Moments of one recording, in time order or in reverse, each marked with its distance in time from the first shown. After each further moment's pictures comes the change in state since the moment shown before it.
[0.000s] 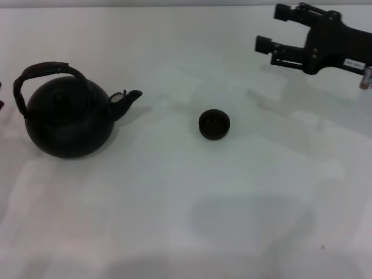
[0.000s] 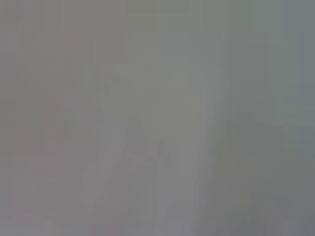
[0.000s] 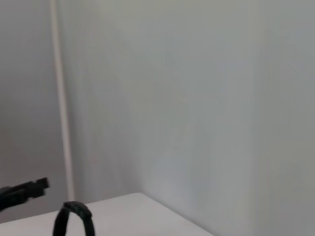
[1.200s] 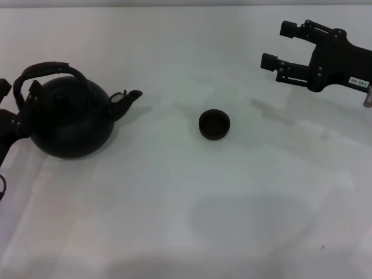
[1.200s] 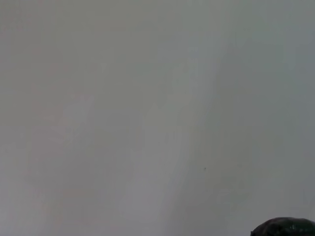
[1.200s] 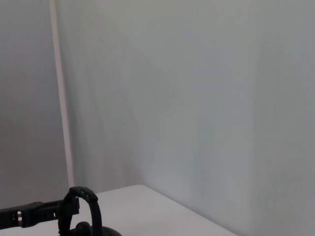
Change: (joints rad) left arm -0.109 -0.001 -0.008 -0.118 0.028 0.171 -0.011; right arm -0.024 -0.001 0.014 0.058 -0.003 0.028 -0.068
